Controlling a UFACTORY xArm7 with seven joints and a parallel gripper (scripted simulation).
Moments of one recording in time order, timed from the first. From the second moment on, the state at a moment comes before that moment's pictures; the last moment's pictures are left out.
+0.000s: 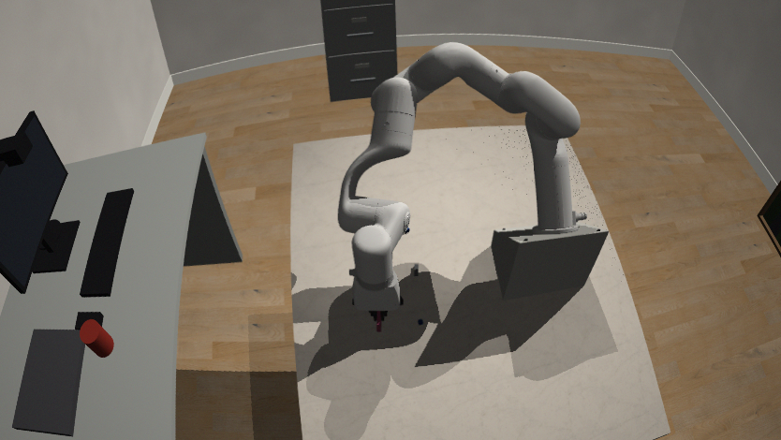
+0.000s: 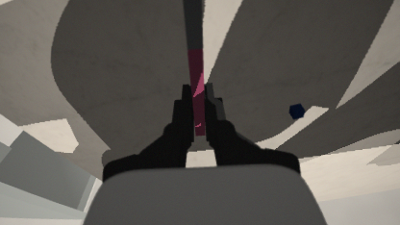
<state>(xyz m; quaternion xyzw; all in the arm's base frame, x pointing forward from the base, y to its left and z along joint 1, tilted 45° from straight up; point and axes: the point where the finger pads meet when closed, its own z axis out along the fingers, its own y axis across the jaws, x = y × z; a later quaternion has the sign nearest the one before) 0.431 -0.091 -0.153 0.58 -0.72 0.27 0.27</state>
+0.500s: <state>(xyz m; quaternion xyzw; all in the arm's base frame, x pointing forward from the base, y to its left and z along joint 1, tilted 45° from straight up) 0.431 -0.091 -0.153 0.58 -0.72 0.27 0.27</state>
